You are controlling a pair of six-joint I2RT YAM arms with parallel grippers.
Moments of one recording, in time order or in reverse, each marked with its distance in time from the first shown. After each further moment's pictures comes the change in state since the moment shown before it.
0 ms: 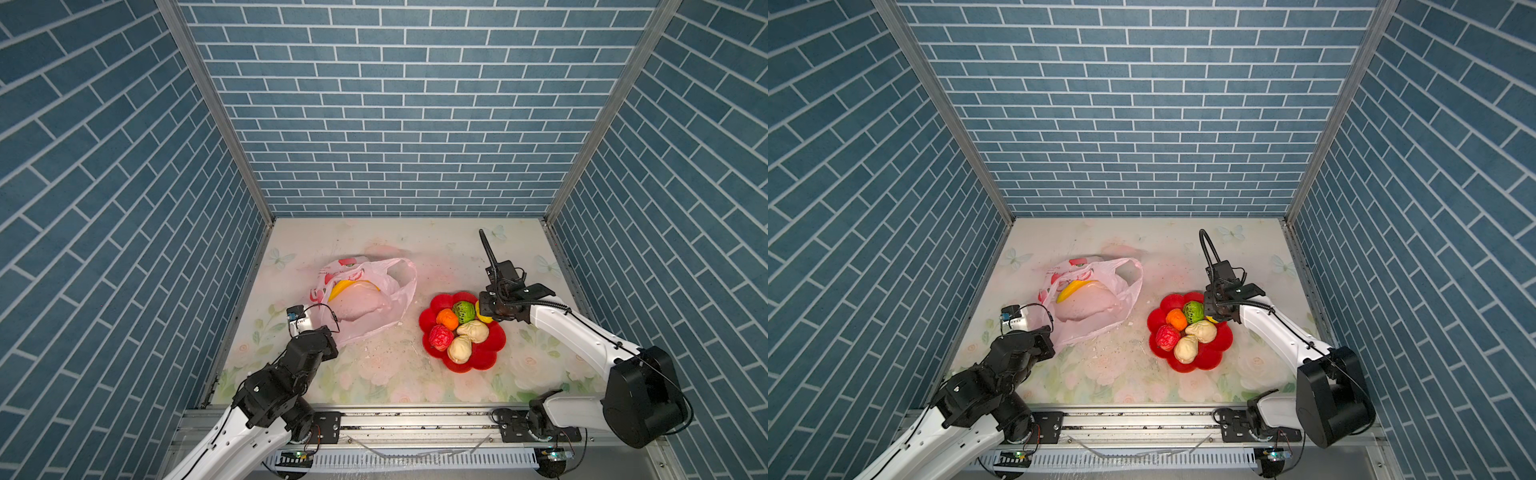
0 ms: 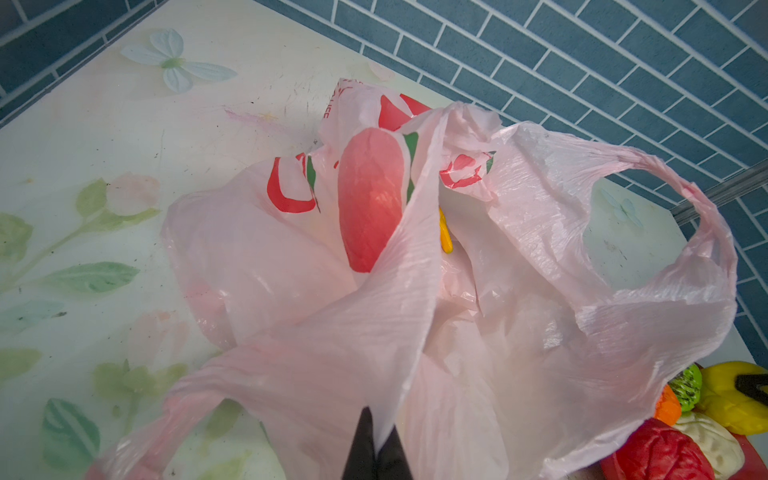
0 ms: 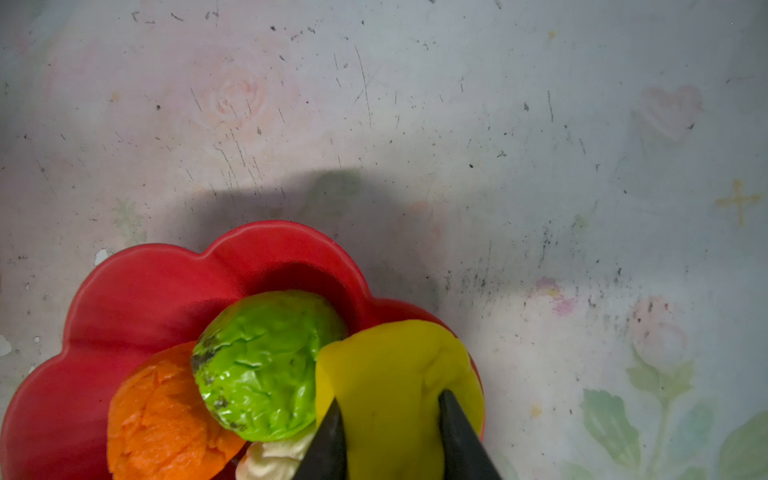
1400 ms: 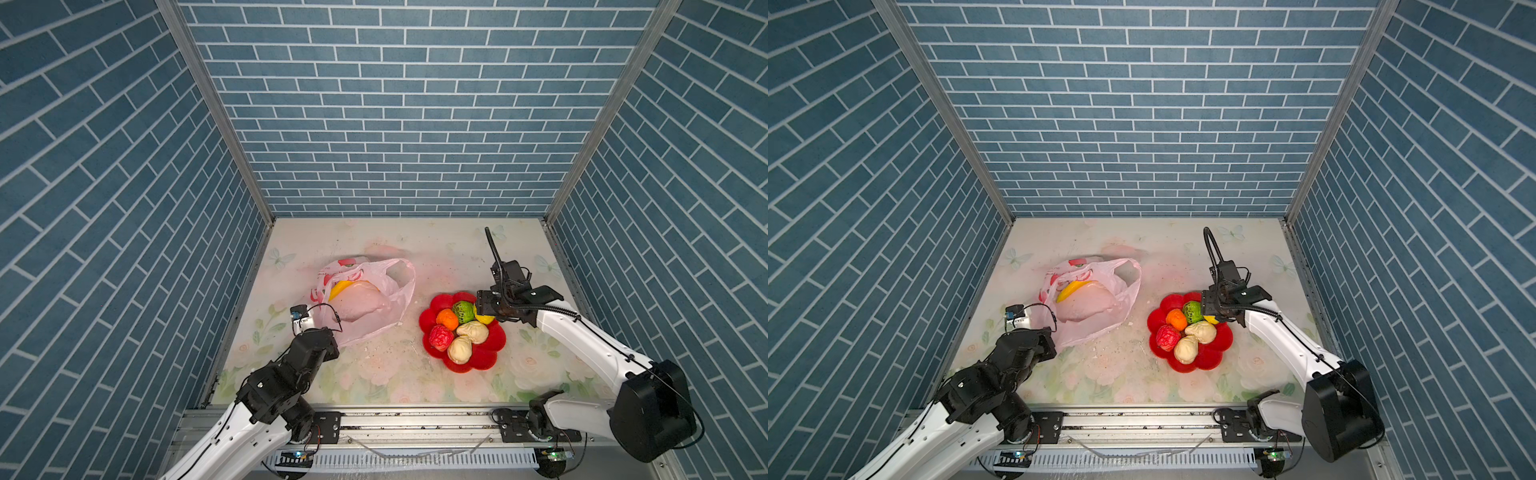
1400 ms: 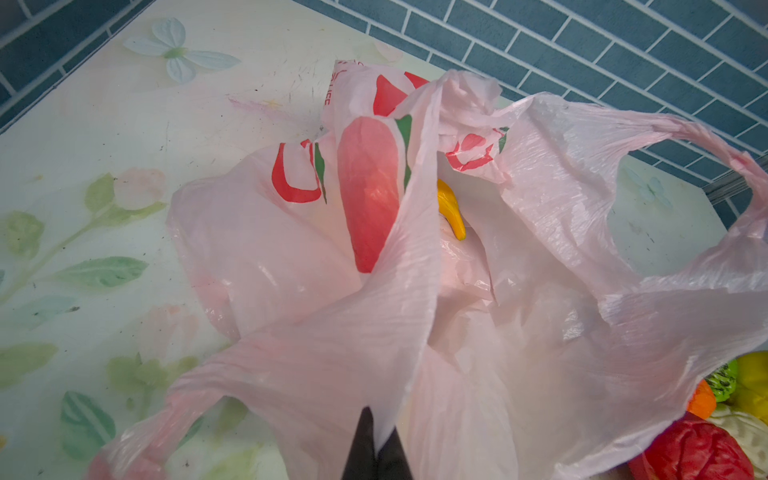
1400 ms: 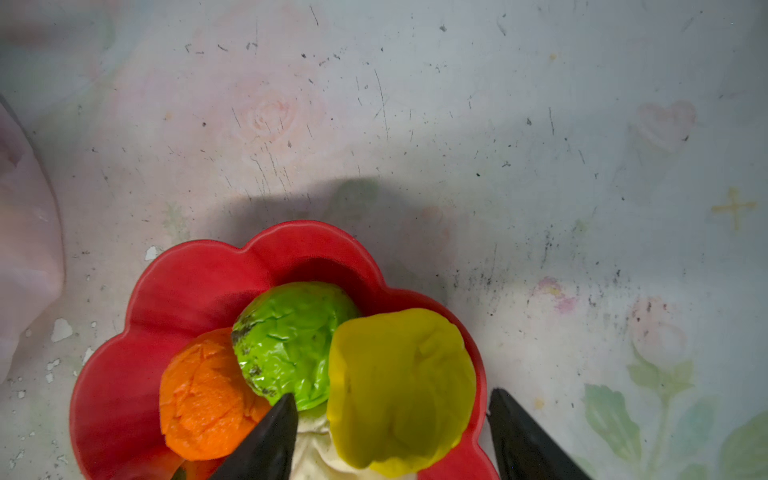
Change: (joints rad) left arm 0.000 0.051 0.008 -0.014 0.001 0.016; right arm -0.005 -0.086 0.000 -0.022 -0.033 -0.003
